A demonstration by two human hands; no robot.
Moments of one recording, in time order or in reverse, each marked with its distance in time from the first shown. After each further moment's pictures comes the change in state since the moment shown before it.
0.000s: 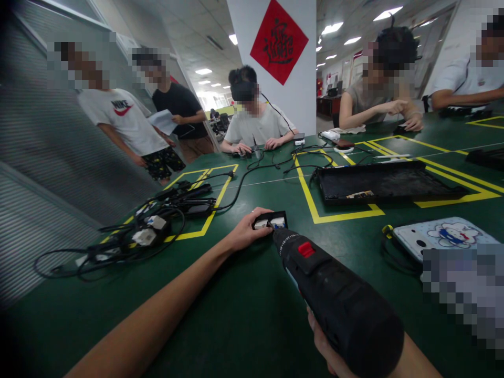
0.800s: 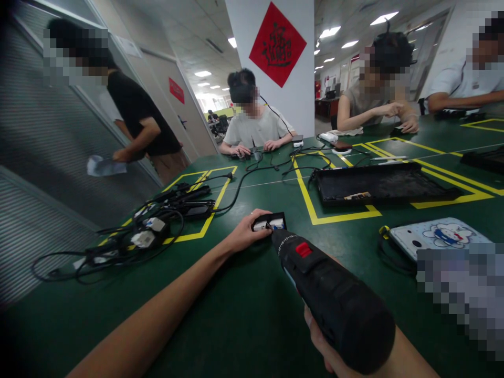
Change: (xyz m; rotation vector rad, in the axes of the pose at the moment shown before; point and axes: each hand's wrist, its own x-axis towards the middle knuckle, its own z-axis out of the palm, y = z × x) left_hand -0.001 0.004 0.000 -0.041 -0.017 -0.003; right_hand -0.002 -0.038 -0.013 0.066 -0.130 0.147
